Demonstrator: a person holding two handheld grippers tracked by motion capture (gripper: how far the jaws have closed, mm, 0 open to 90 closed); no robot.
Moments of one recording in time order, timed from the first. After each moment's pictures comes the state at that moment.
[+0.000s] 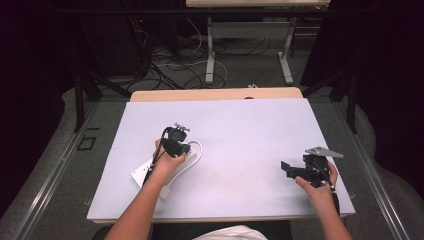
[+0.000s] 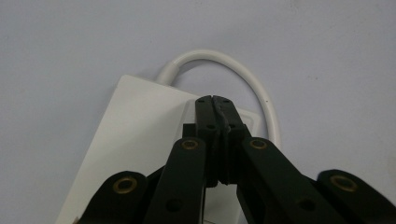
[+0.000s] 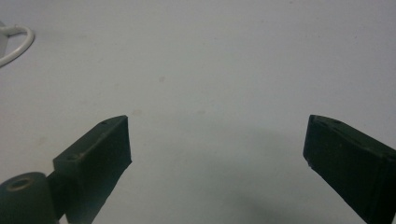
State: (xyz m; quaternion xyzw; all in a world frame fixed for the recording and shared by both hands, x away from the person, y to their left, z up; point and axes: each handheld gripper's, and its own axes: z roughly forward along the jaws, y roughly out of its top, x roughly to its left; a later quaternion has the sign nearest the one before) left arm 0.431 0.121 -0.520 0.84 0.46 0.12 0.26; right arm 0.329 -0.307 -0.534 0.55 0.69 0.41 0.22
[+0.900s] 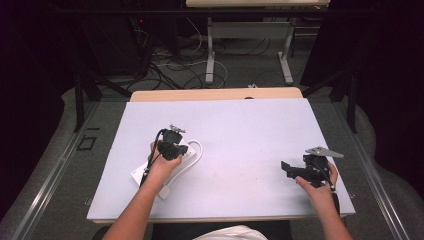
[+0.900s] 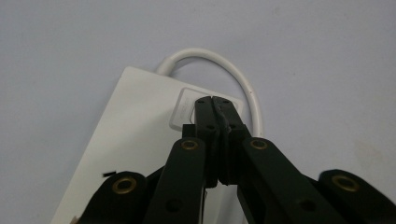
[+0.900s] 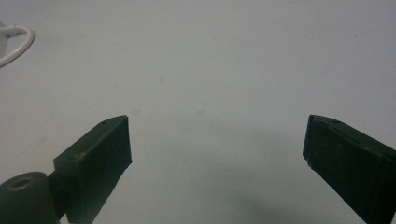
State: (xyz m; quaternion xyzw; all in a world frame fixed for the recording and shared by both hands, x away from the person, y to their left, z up) left arm 0.412 0.132 -0.508 0.83 0.46 0.12 0.29; right arm 0.329 -0.306 -0.534 0.55 0.69 0.41 0.22
